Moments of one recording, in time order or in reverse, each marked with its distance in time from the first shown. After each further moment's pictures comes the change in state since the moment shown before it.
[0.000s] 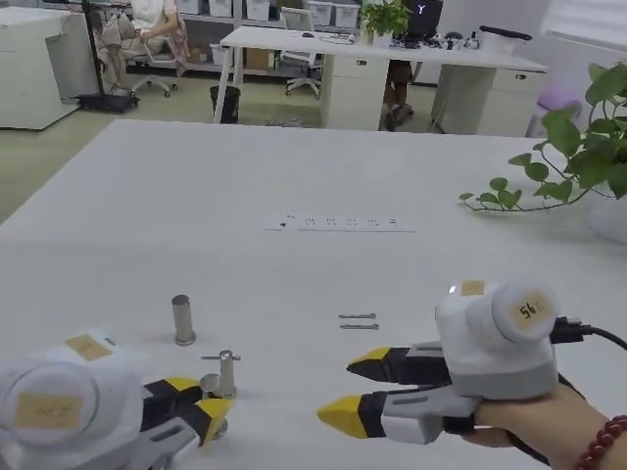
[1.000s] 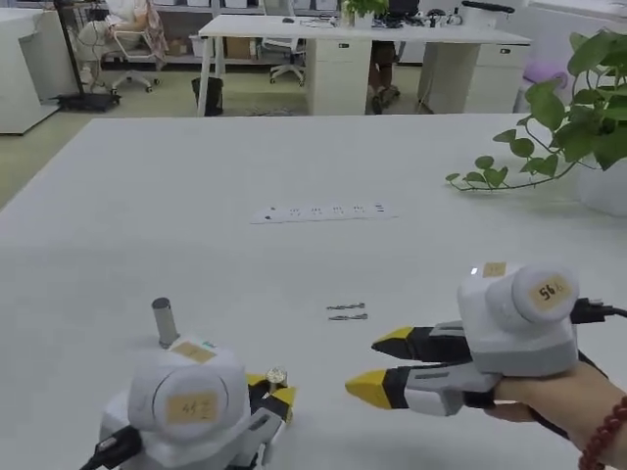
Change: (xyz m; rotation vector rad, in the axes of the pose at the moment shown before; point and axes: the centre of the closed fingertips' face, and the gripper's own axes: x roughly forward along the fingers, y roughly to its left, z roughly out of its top) left arm 0.059 -0.036 0.006 -0.087 -0.007 0.059; right arm -0.019 -0.043 -0.011 0.022 -0.021 -0.090
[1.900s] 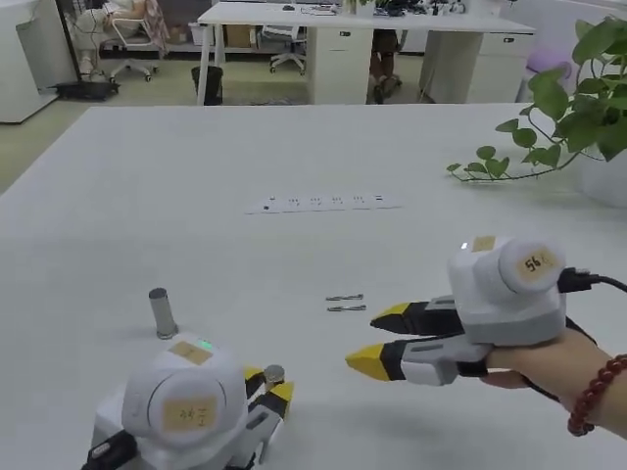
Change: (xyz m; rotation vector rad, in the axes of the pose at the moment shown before) left arm -0.005 -0.001 -0.001 0.039 -0.002 0.006; right arm 0.008 -0.019 0.008 -0.062 0.039 -0.009
